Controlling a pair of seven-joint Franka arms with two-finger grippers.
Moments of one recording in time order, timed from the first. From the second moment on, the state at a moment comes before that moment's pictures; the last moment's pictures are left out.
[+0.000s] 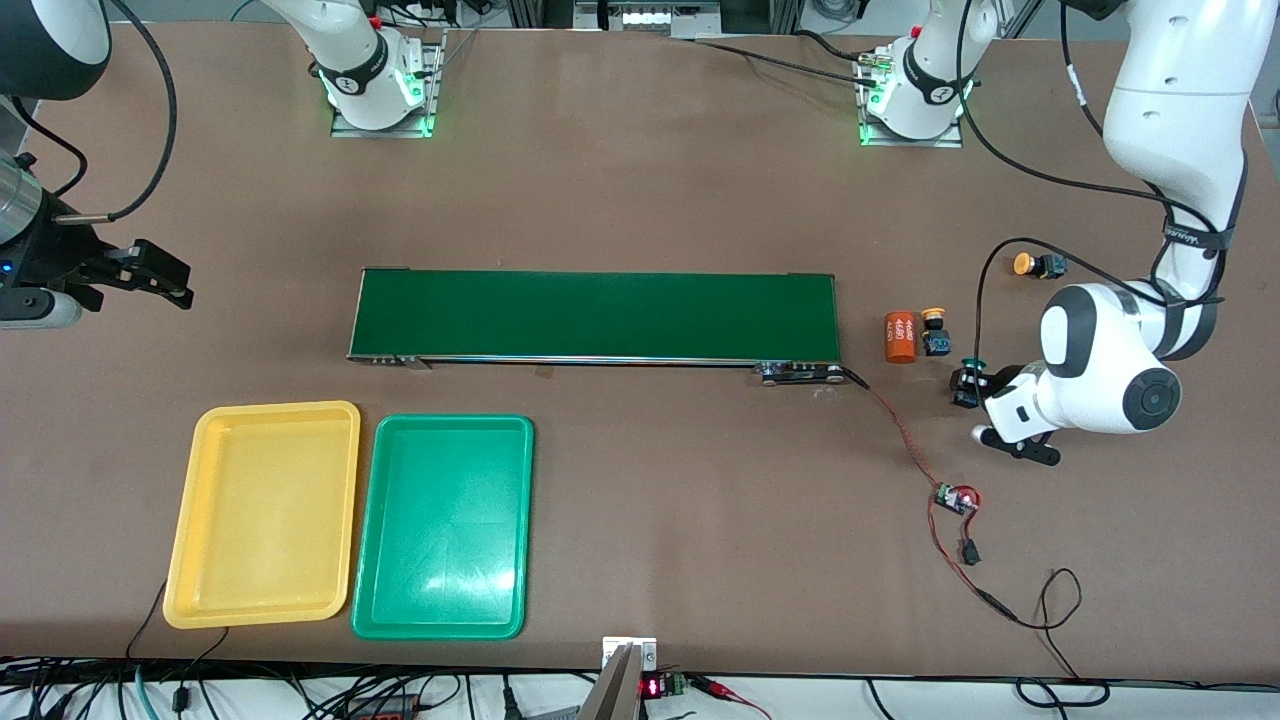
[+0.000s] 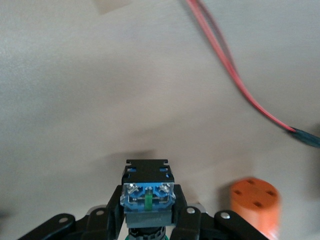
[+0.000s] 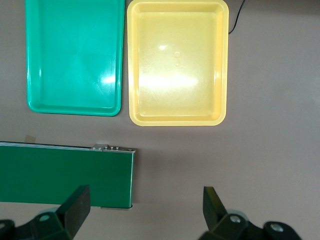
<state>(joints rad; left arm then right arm) 0.10 0.61 -0.06 -1.74 -0.07 2.03 0.35 0.10 0.11 -0.07 -1.54 -0.03 1.70 -0.02</state>
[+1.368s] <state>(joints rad) -0.09 0.54 -0.38 -1.83 -0.05 2.09 -0.21 0.12 0.11 -0.07 -1.54 -0.03 1.71 -0.02</state>
